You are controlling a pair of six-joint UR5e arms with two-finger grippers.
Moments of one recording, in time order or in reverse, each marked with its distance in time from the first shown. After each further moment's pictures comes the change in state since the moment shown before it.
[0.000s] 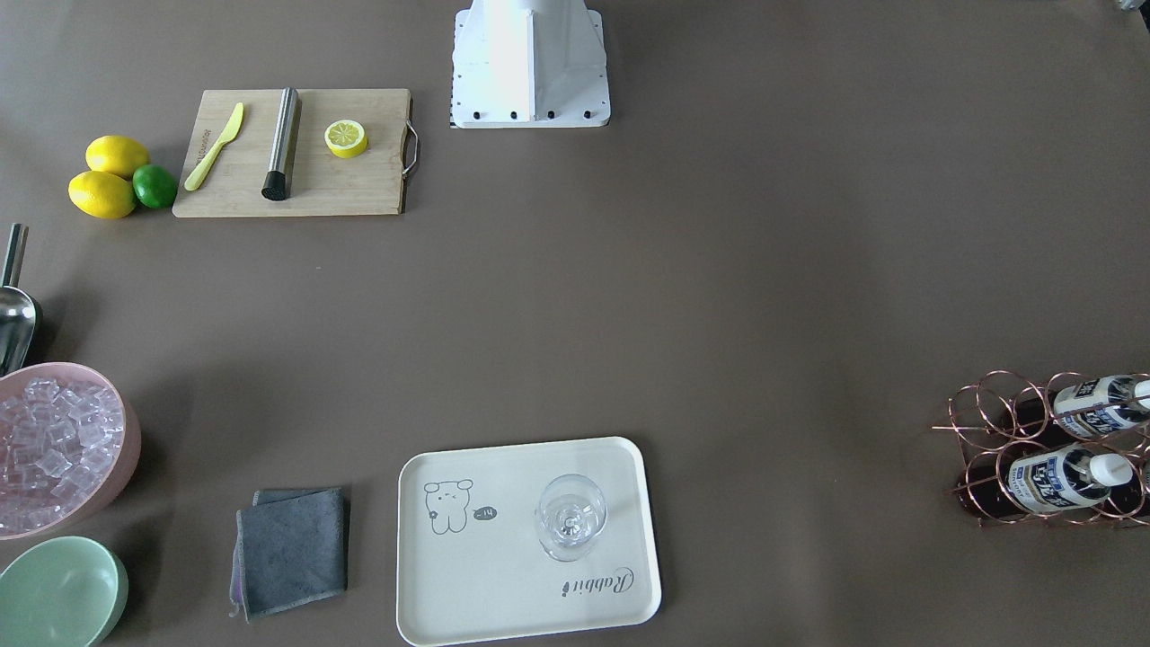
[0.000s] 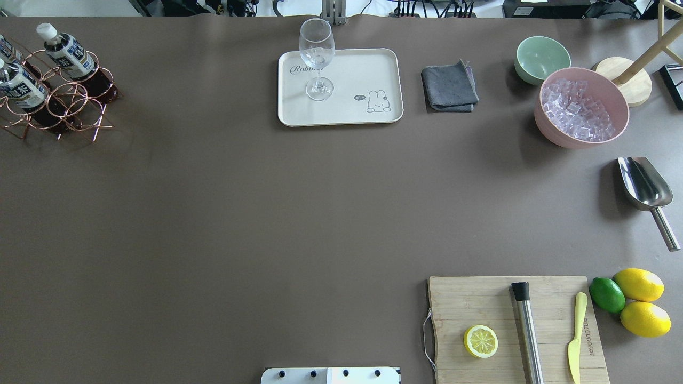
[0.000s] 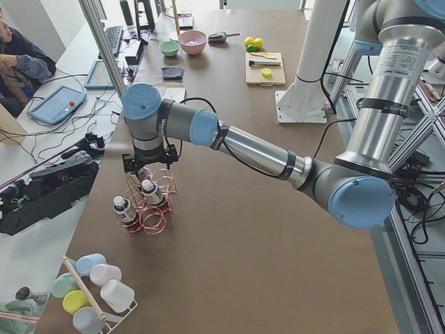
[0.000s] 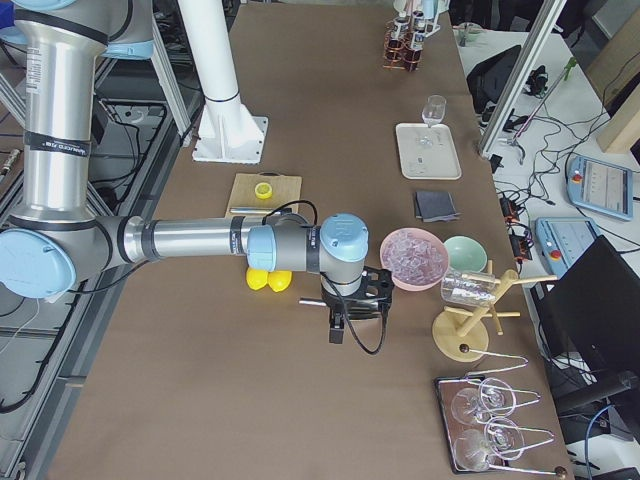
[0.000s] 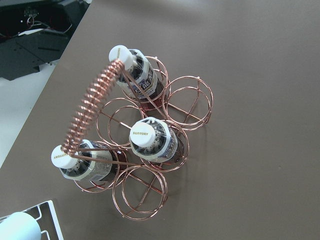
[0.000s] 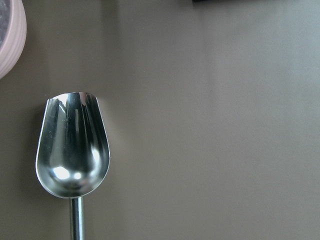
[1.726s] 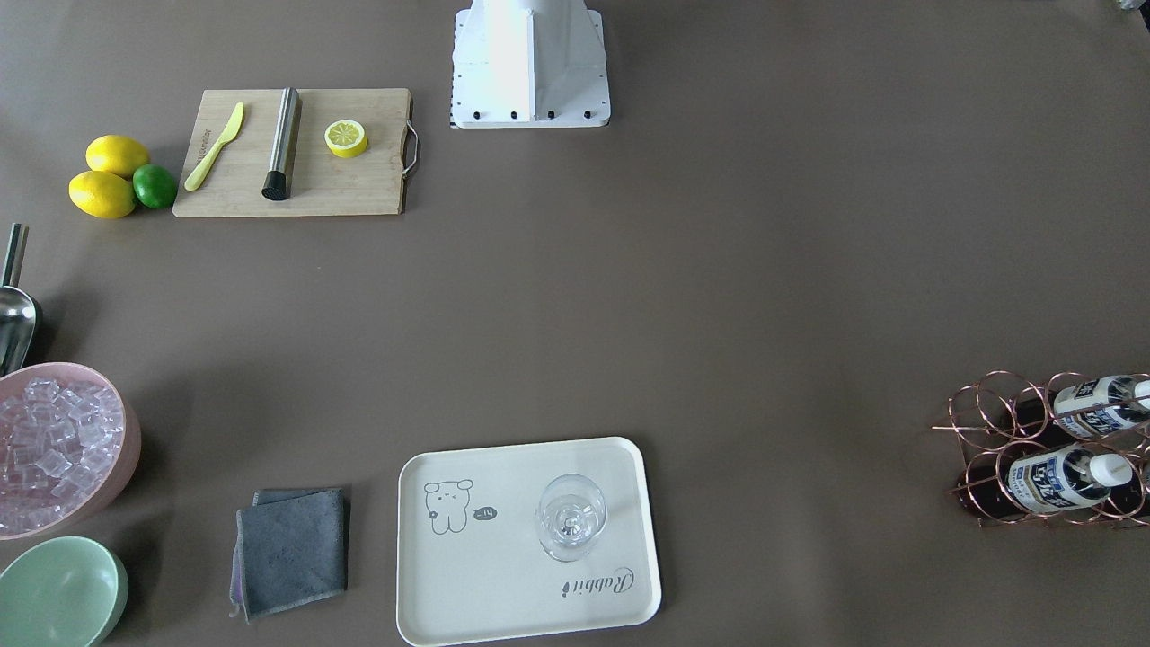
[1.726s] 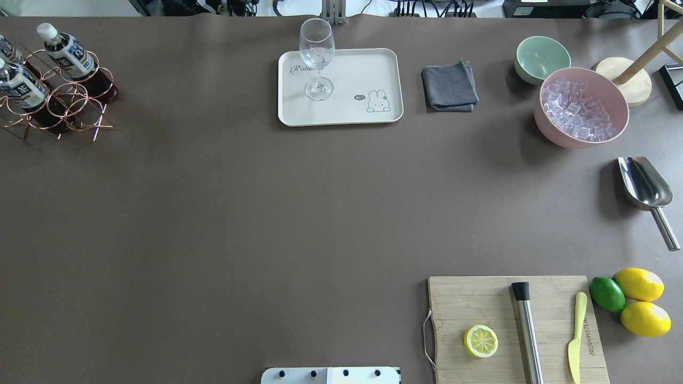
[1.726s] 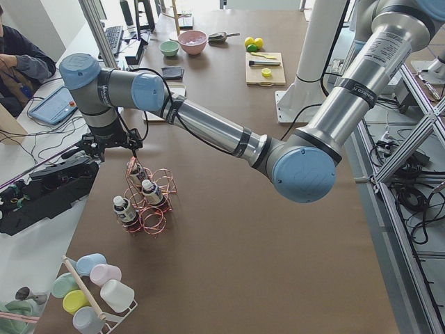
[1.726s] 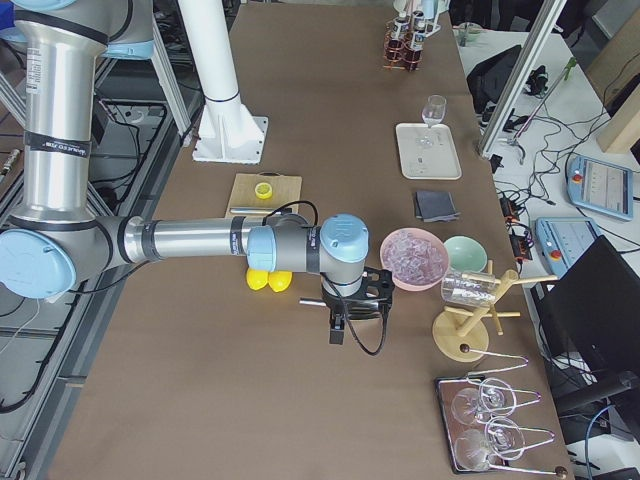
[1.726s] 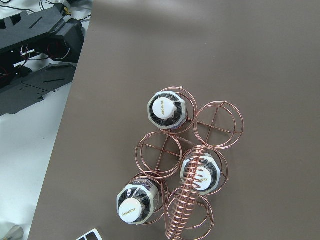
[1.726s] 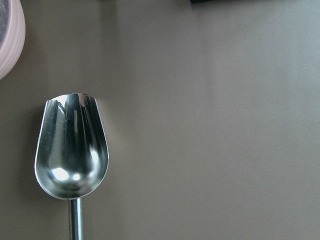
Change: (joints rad) left arm 0.010 -0.300 0.272 0.153 0.058 0.197; right arm 0.004 0.001 -0.001 0.001 -0.001 0.000
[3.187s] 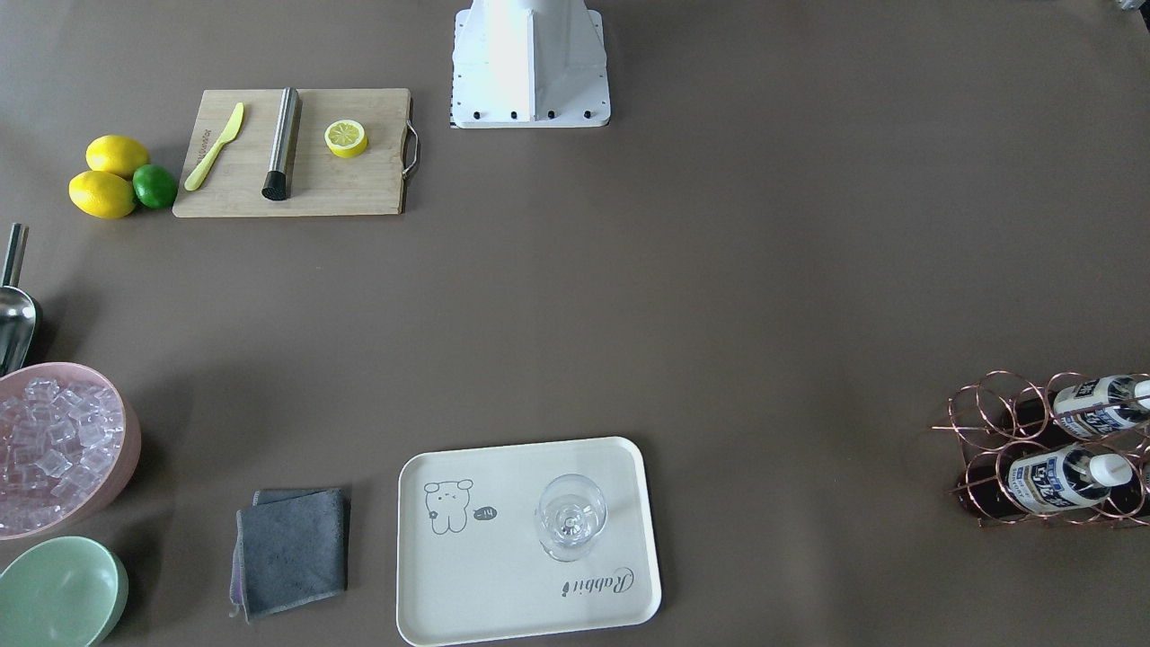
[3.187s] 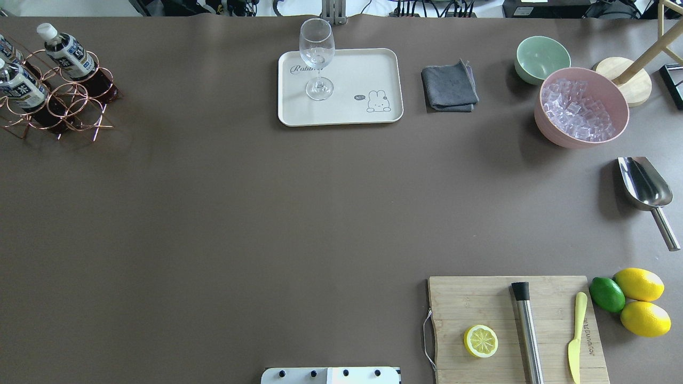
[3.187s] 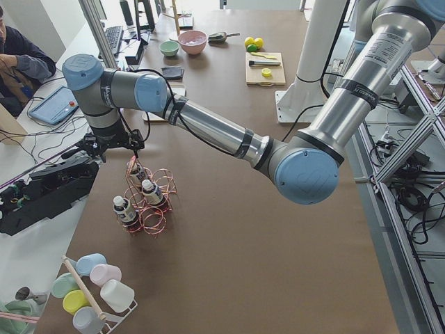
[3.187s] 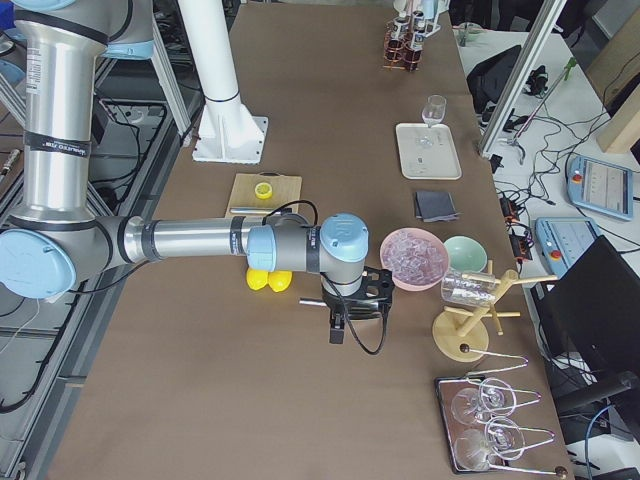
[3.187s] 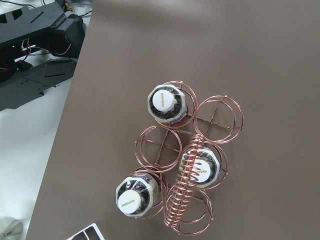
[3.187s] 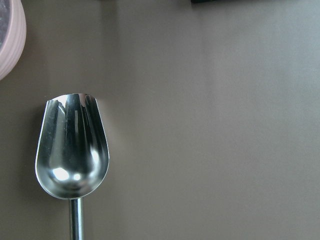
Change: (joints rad) left arm -0.002 0.015 -0.020 0.000 -0.001 0.000; right arm -0.001 0.000 0.001 0.000 0.000 0.000
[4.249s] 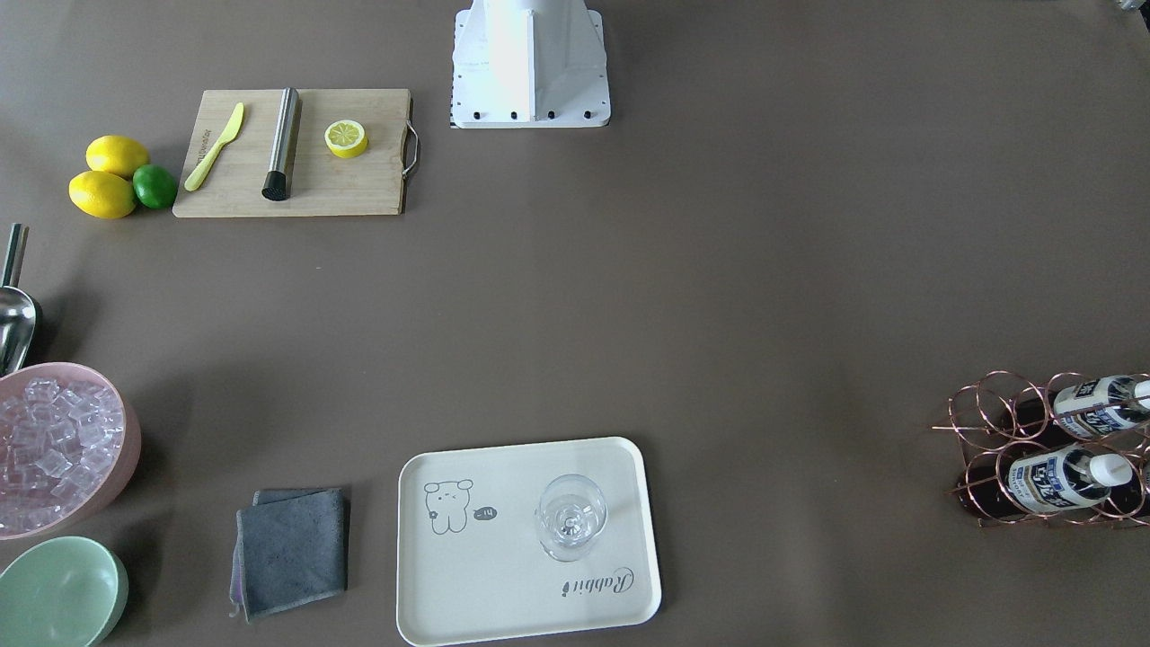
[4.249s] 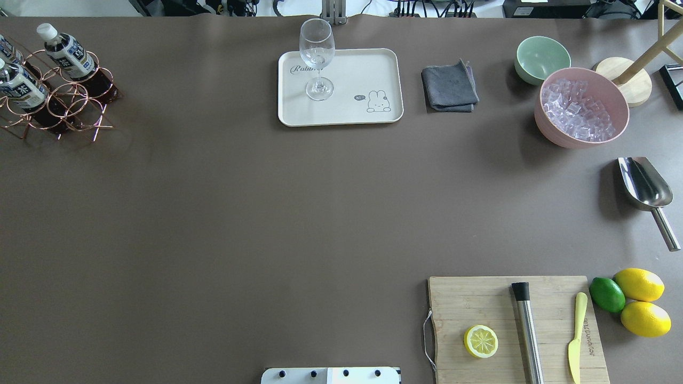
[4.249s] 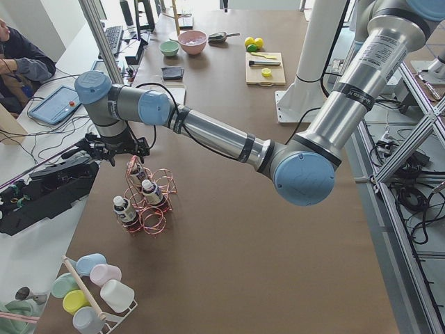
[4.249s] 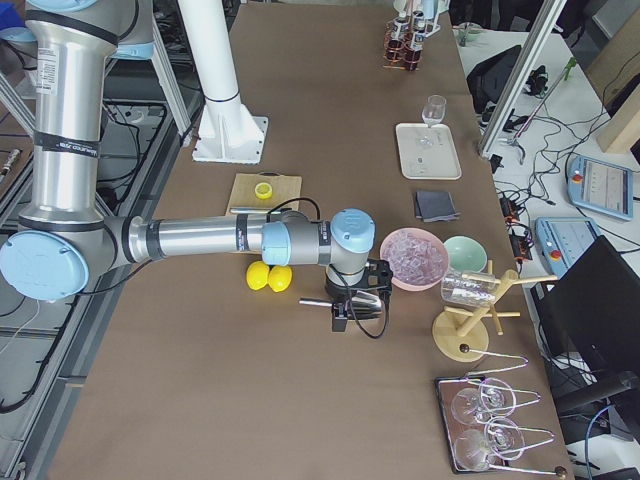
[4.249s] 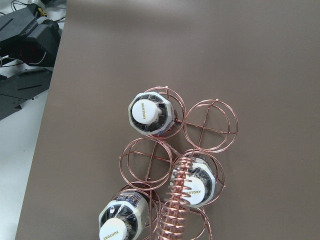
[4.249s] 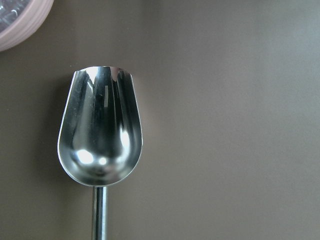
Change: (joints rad) left arm 0.072 0.035 0.022 -0.100 -0.002 -0.008; right arm -0.119 0.004 -0.001 0.007 -0.001 0.002
